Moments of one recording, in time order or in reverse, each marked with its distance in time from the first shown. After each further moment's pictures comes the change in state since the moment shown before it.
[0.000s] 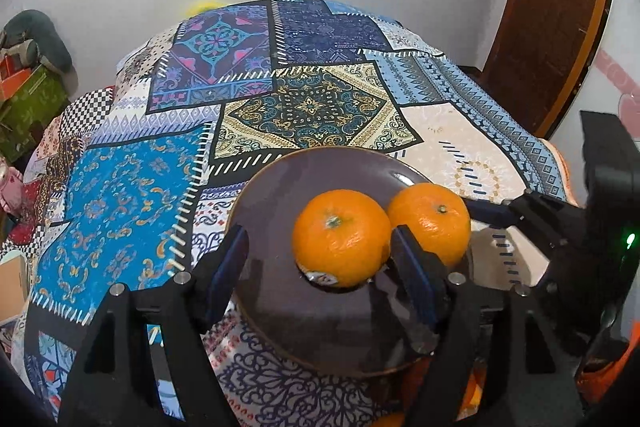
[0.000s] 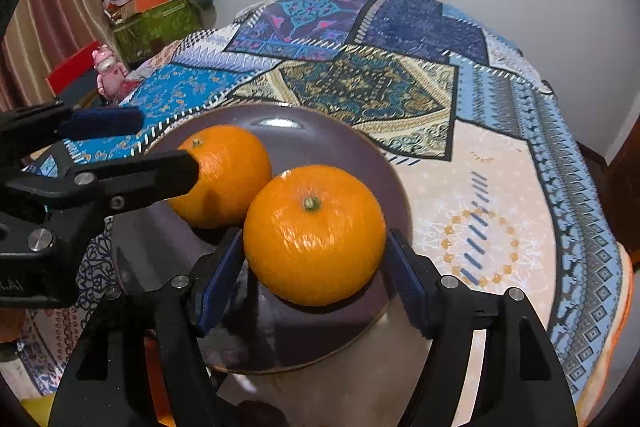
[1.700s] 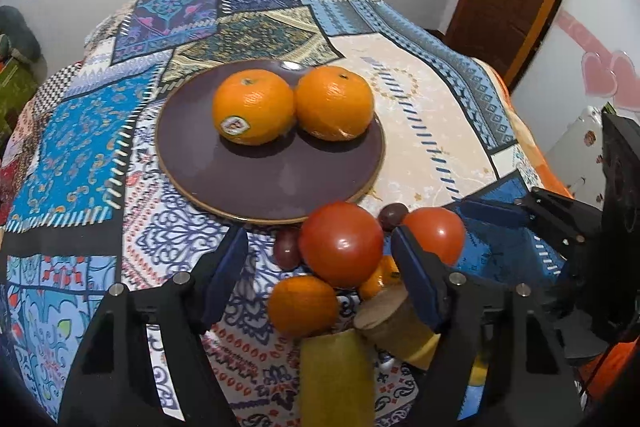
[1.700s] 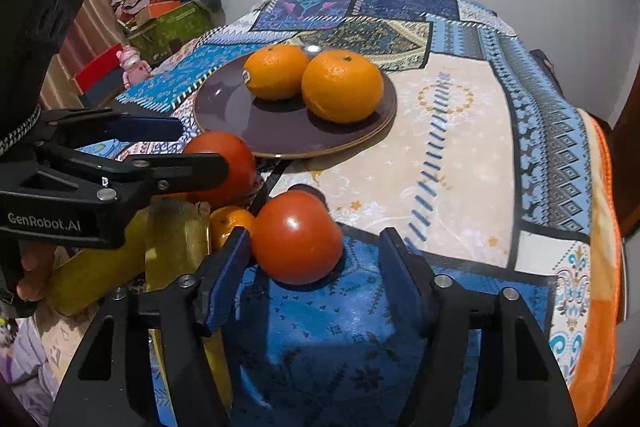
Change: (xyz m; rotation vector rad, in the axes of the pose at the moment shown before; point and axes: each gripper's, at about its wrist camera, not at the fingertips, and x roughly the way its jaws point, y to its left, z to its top) left arm -0.031 -0.051 -0.076 0.061 0.122 -0.124; right arm -0.059 0.010 -0.093 0.079 0.029 0.084
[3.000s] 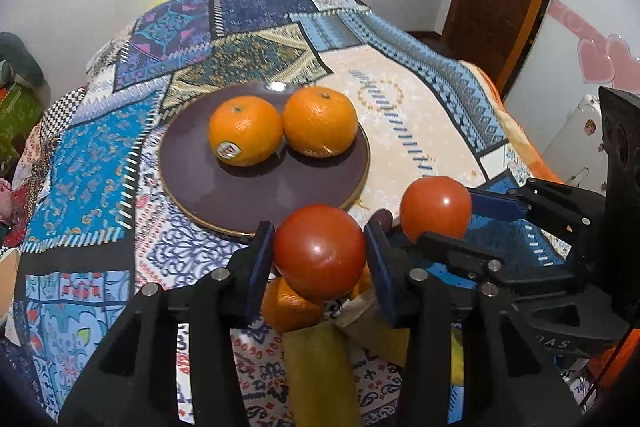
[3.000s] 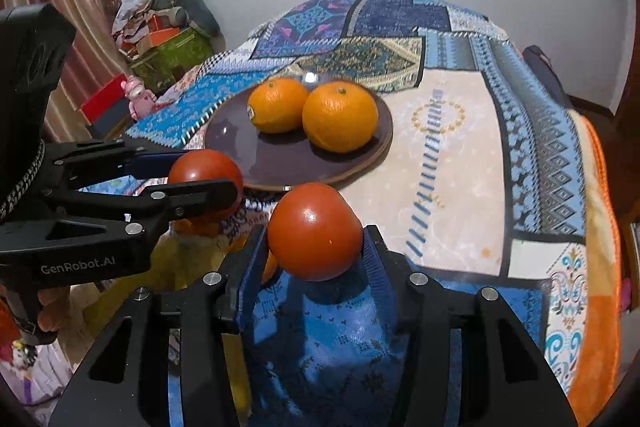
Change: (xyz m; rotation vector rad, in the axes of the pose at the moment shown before) left arm -0.022 -0.014 0.006 0.050 -0.050 0.043; right arm -0.027 0.000 0.014 0.068 -0.083 0.010
